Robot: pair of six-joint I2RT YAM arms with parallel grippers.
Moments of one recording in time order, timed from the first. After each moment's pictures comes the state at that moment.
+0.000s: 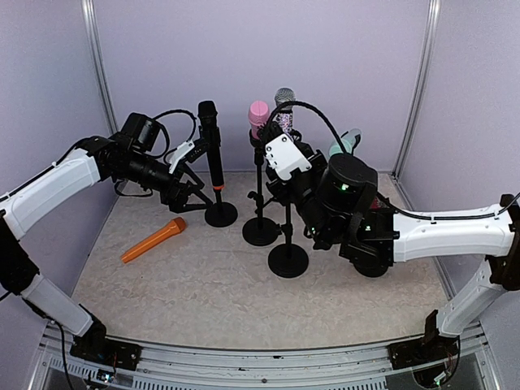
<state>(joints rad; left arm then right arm) -0.48 1.47 1.43 -0.77 0.63 0.40 1.24 1.52 1.20 0.57 0.89 -0.70</state>
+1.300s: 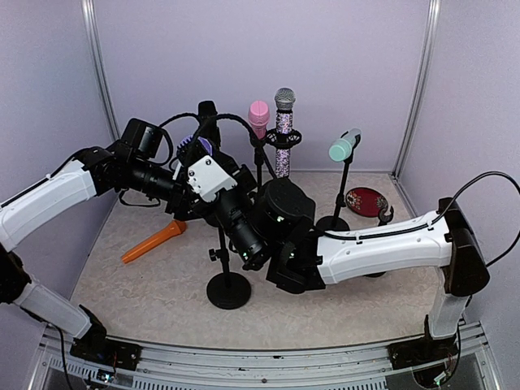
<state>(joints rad) -0.58 1.39 1.33 -0.64 0.80 0.25 1.37 1.90 1.51 0.91 0.71 -0.78</state>
